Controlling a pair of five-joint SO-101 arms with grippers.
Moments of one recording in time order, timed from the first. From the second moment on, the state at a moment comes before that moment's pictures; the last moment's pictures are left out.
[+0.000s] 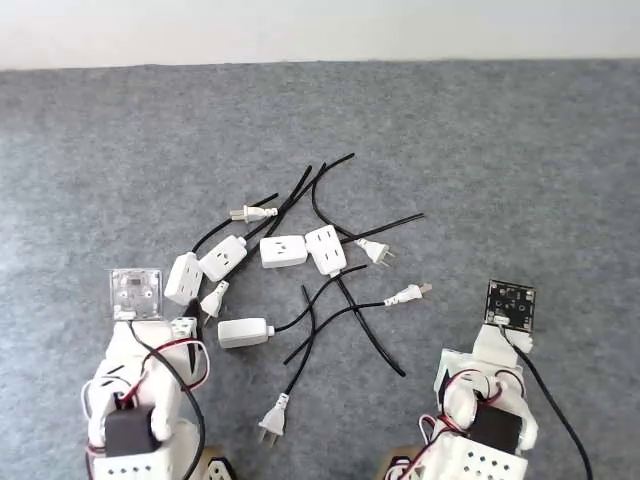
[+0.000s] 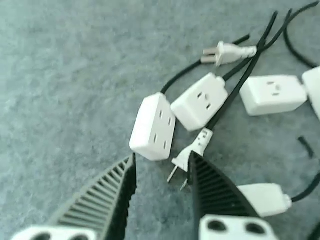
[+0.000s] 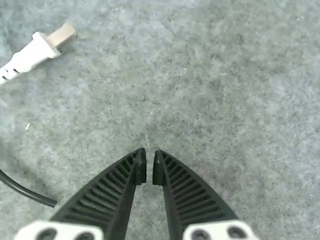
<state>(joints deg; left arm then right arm) -11.4 -102.5 88.2 68.6 1.6 17.1 -103.2 95.4 75.1 4.8</state>
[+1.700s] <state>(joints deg) 10.0 -27.2 58.0 62.1 -27.0 17.8 -103.2 95.4 59.0 9.4</state>
